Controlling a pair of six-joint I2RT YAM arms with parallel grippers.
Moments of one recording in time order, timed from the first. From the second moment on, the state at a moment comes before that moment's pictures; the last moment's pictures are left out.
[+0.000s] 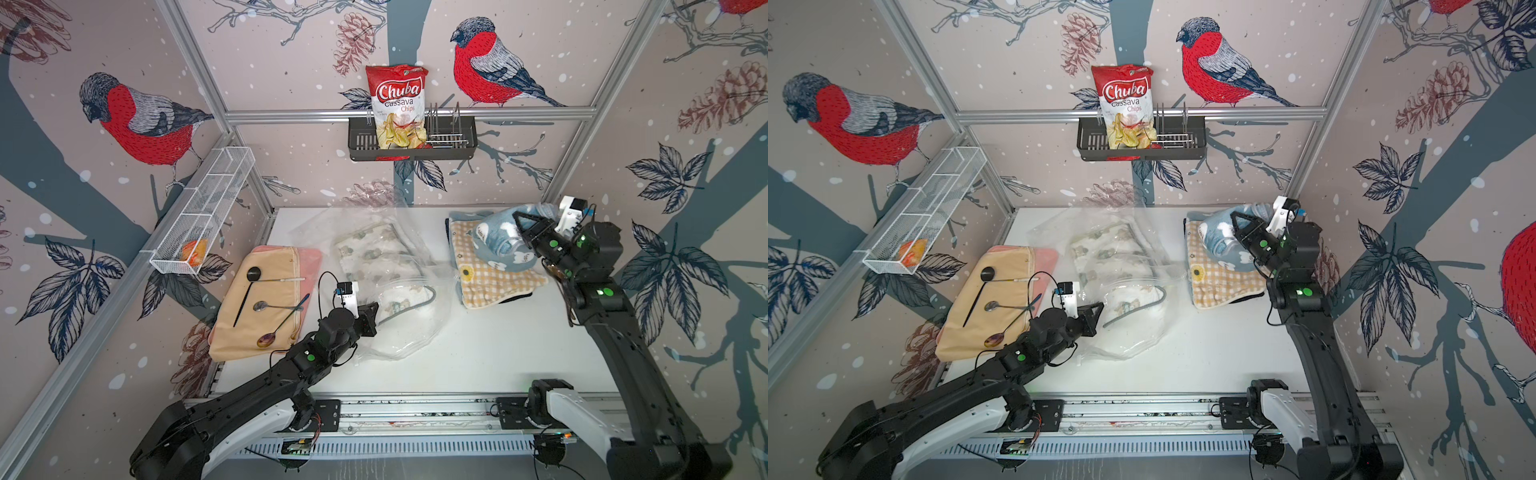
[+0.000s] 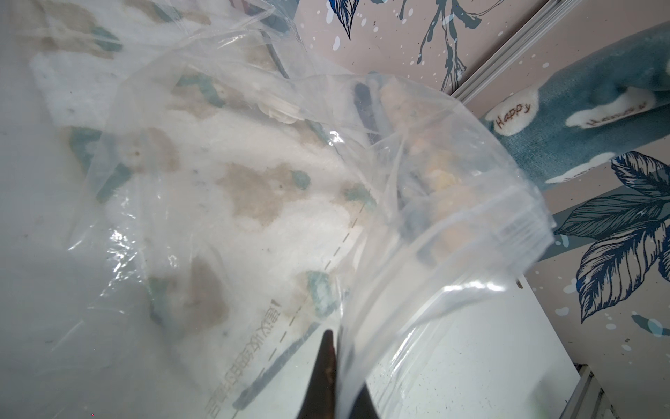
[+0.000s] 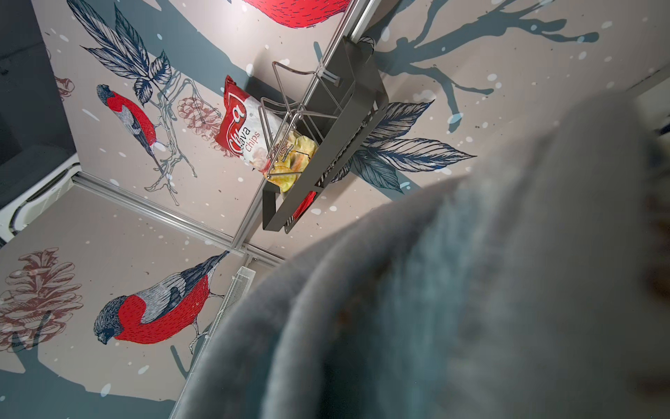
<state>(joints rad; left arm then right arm) -0.77 0.84 0.29 0.16 -0.14 -0.71 0.05 1.06 1.07 -0.08 -0.48 0.91</state>
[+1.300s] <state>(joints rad) -0.77 0.78 0.25 0.20 -0.10 -0.73 -0.03 0.63 0.11 0.12 -0.21 1.01</state>
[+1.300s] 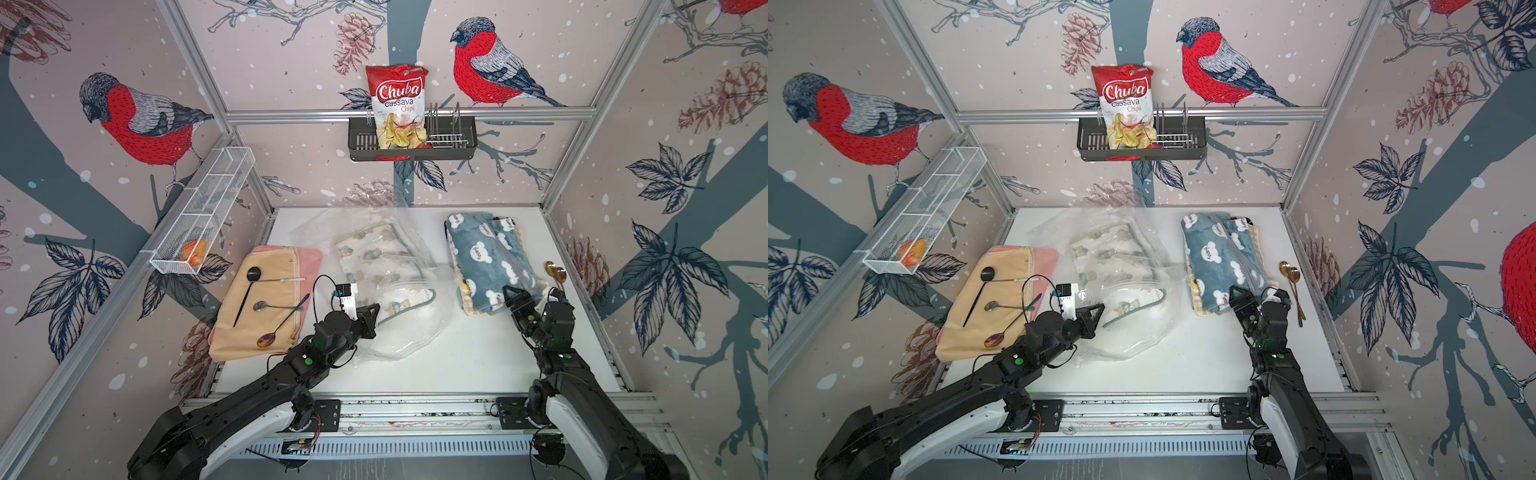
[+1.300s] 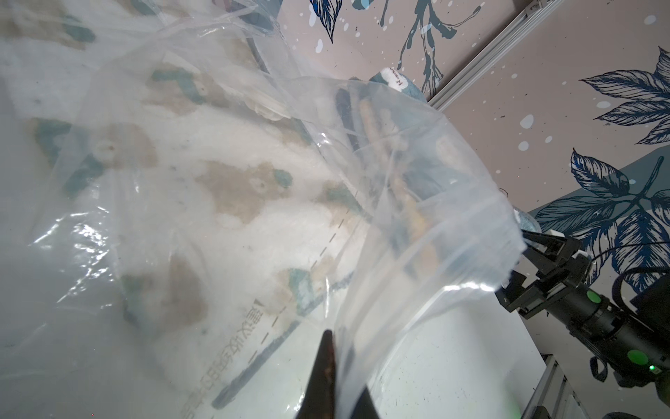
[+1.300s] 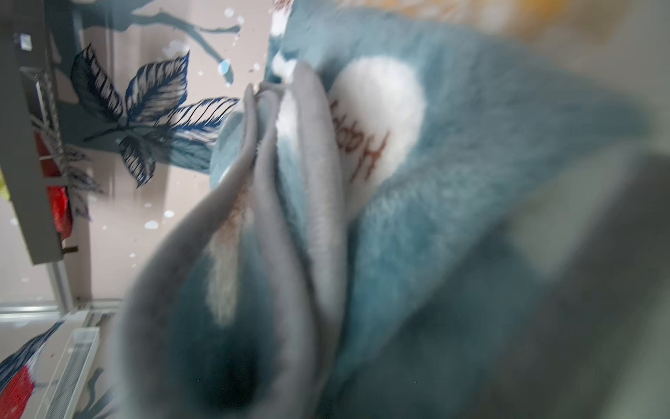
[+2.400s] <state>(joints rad) -0.77 0.81 0.24 0.20 -0.07 -0.72 0.00 1.63 0.86 0.08 -0.38 0.73</state>
